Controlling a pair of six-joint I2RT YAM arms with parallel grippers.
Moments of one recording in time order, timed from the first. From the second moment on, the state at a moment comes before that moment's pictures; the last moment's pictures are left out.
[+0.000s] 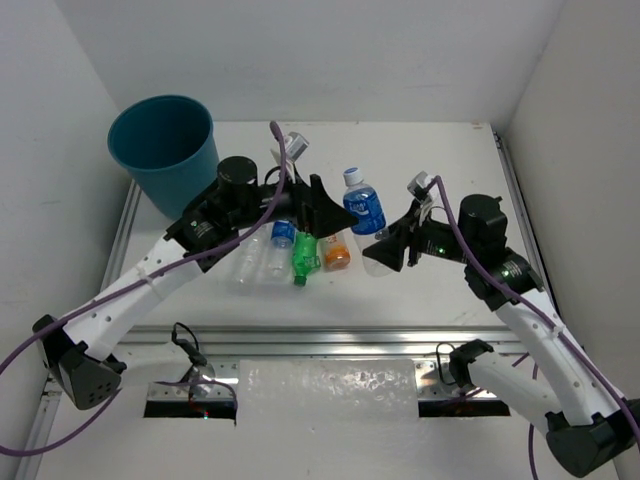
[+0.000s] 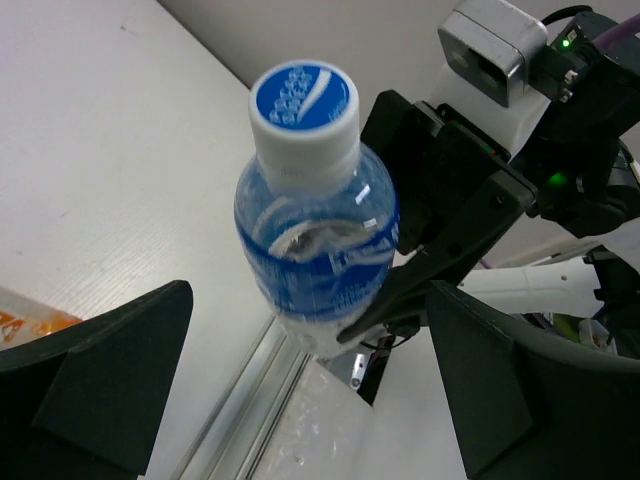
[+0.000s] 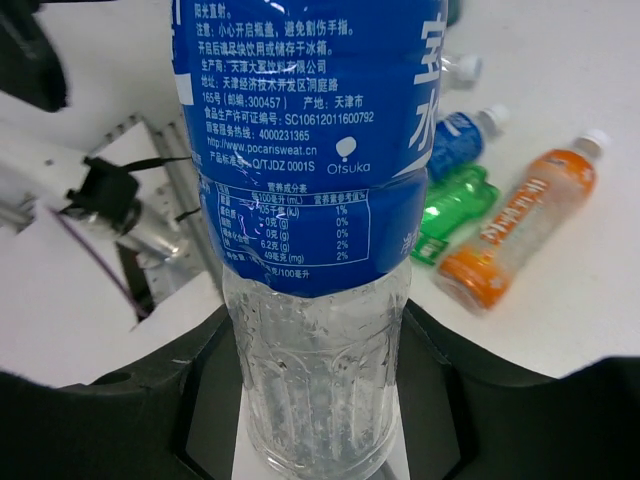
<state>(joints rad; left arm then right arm) -0.67 1.18 1.22 -0.20 0.47 -0.55 0.40 0.85 0.86 -0.31 -0.66 0.15</state>
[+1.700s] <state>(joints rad) 0.15 1.67 2.04 -0.80 -0.25 -0.48 0.43 1.41 0.99 -0.40 -0.27 0.35</state>
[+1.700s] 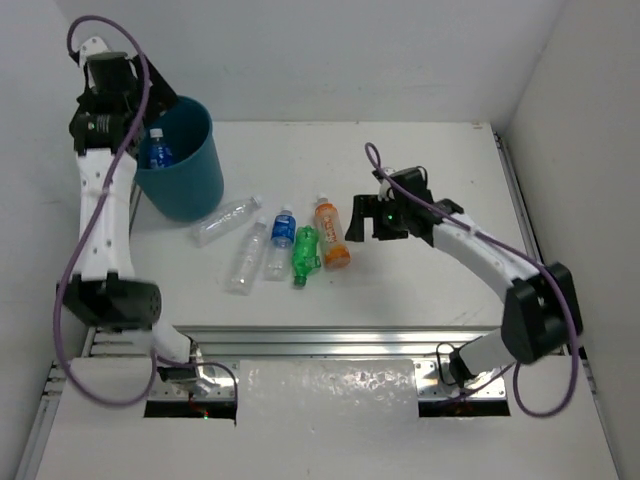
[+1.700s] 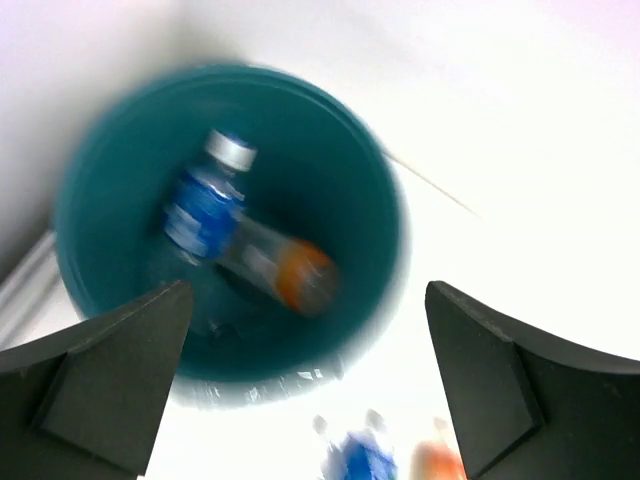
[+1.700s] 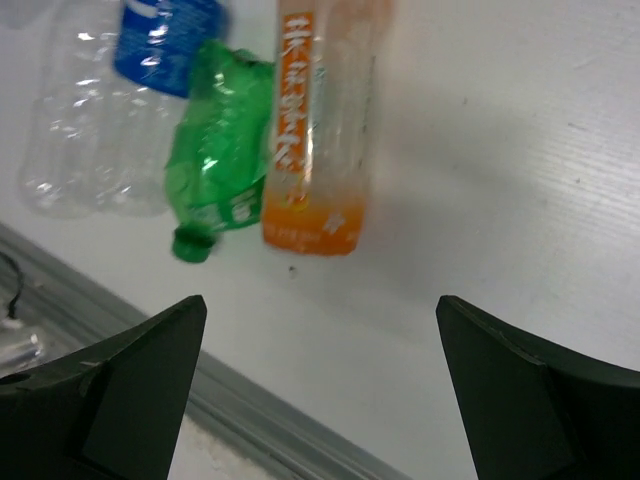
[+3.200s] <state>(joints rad) -0.72 1.28 1.26 -0.18 0.38 -0.55 0.40 0.83 0.79 -0.15 -0.62 0.25</state>
